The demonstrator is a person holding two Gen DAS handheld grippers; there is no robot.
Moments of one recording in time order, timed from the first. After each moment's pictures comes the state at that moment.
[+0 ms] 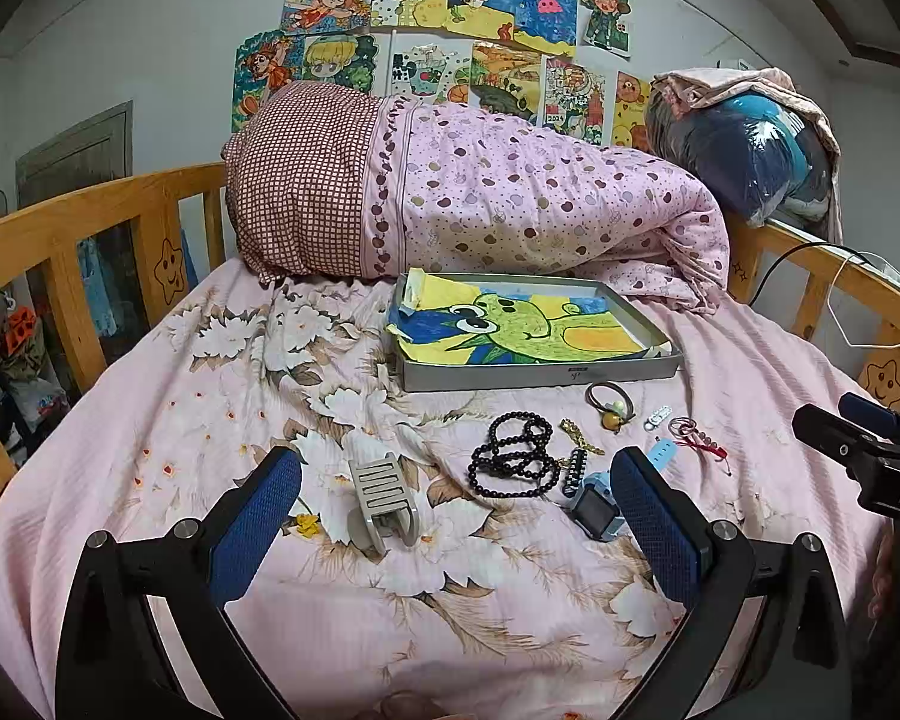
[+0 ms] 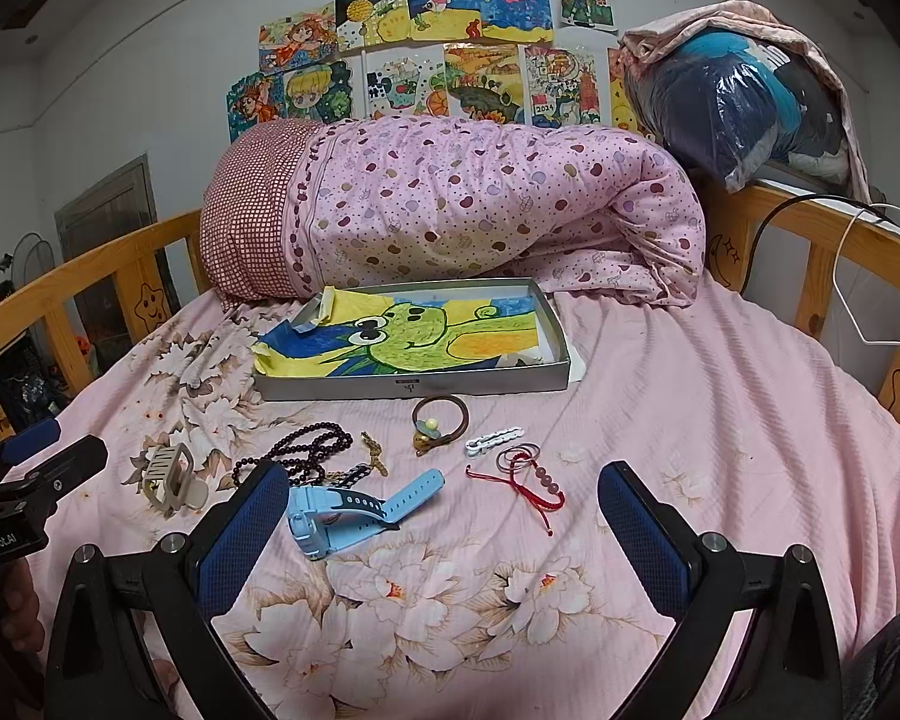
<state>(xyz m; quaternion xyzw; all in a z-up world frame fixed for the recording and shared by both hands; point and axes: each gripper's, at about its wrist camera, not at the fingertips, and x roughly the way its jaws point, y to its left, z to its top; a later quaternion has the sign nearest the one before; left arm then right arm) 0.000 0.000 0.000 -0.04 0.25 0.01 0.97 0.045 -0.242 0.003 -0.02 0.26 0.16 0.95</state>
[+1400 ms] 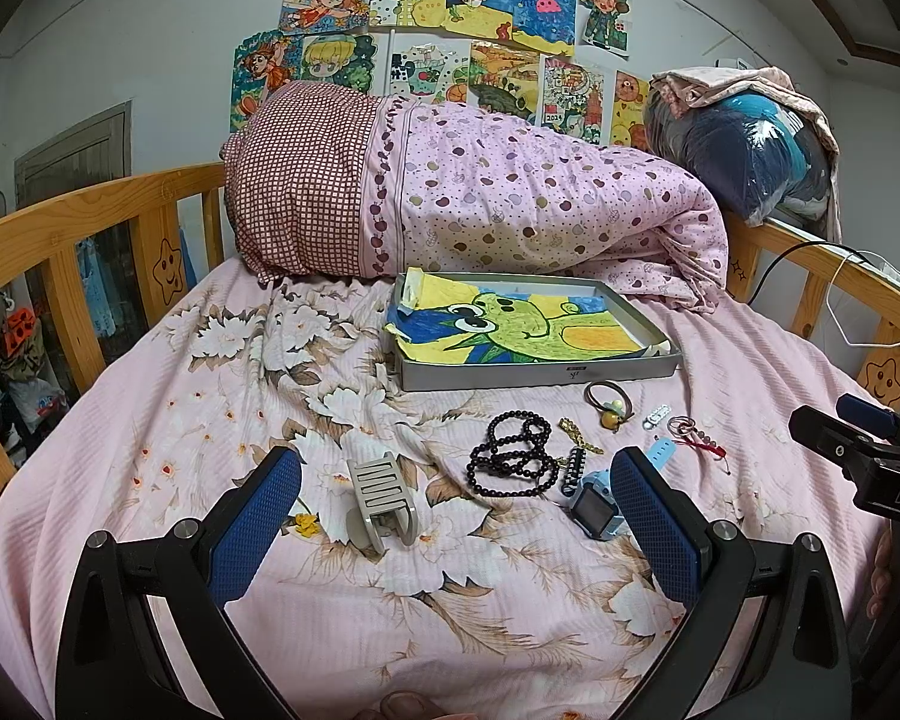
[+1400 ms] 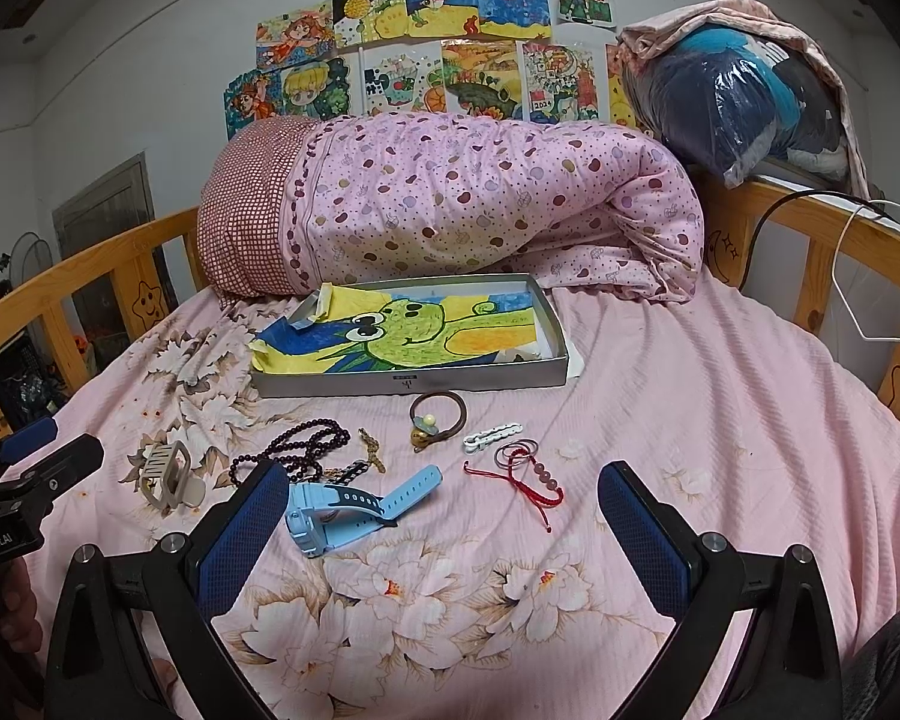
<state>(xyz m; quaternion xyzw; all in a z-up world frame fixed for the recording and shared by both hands) 0.000 0.000 0.000 -0.04 0.25 0.01 0.97 0.046 -0.241 0.001 -0.02 0.26 0.16 0.95</state>
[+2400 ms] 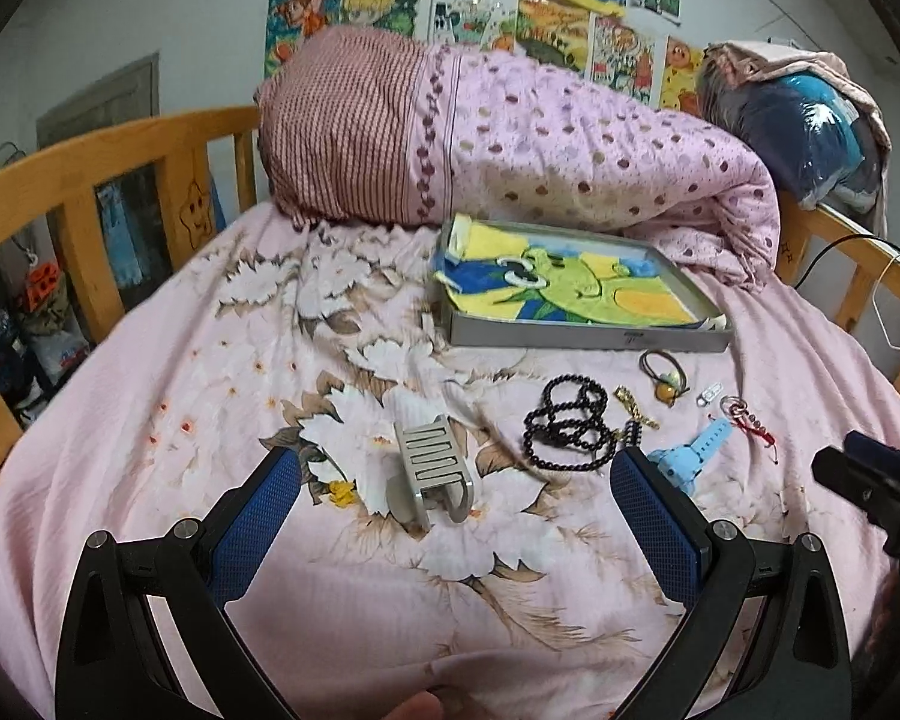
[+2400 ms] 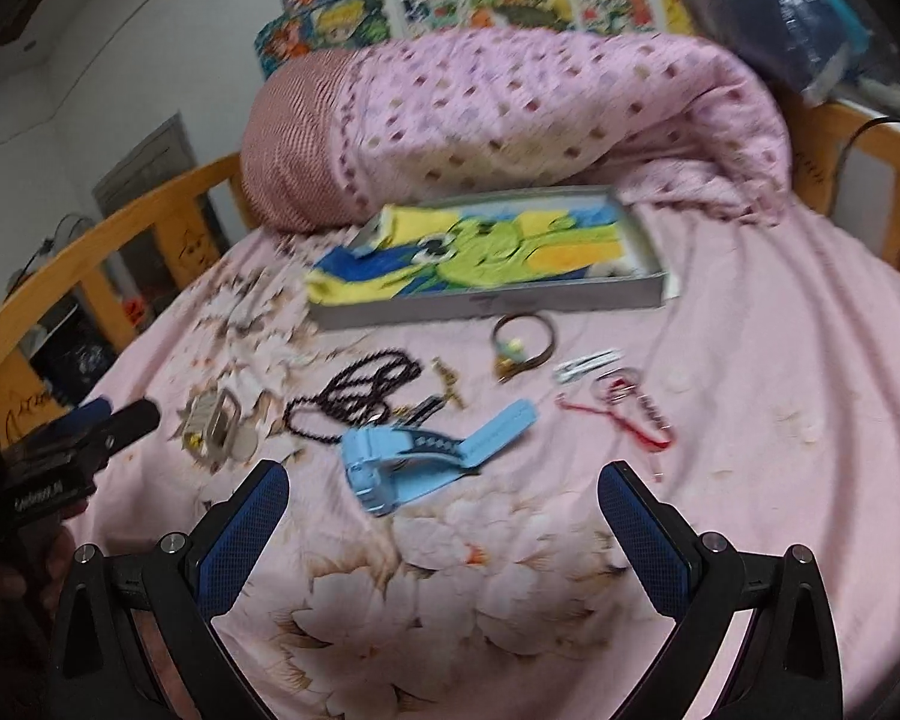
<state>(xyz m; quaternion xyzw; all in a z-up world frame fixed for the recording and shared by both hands) 0.025 0.025 -0.021 -0.06 0.32 0.05 0.95 0.071 -0.210 -0.038 0.00 0.36 0.25 0.90</state>
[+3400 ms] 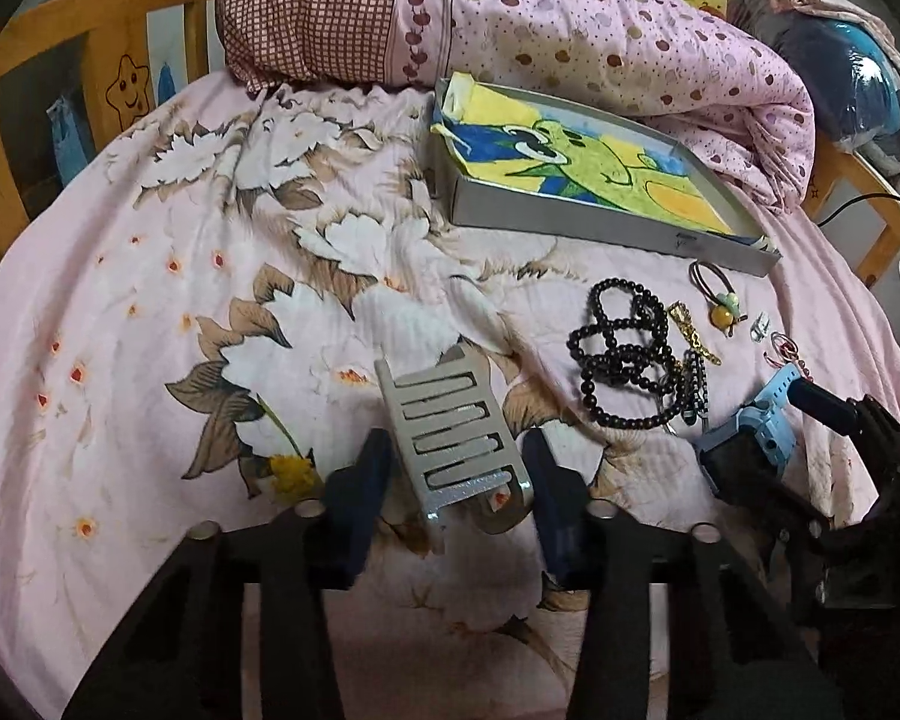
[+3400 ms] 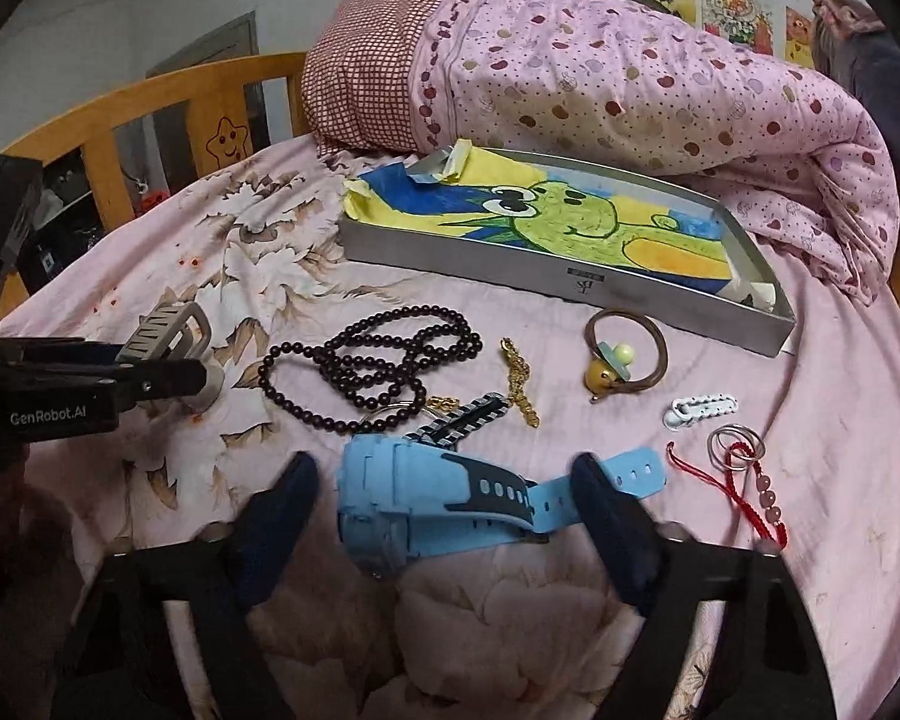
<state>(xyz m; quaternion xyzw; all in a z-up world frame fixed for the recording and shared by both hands) 0.086 0.052 -0.079 -0.10 0.45 0.02 0.89 0.117 -0.144 -0.093 -0.13 0.36 0.29 0.88</state>
